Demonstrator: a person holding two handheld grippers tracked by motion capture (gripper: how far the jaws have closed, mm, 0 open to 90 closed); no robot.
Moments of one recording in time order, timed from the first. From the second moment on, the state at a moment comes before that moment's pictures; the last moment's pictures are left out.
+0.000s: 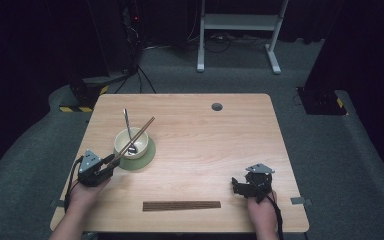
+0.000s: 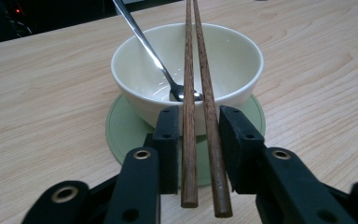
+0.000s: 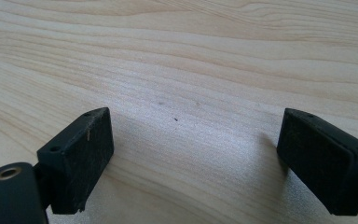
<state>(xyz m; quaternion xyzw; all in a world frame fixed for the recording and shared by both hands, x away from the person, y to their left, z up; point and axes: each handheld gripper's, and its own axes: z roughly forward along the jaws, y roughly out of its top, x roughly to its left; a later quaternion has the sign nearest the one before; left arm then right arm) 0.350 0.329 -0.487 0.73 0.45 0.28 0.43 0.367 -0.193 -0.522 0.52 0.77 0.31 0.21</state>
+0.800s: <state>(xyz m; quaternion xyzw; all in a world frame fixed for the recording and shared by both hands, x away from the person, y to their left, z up) 0.346 0.321 -0.486 0.73 0.43 0.25 0.47 0.367 -0.193 -0.522 0.52 0.77 0.32 0.21</state>
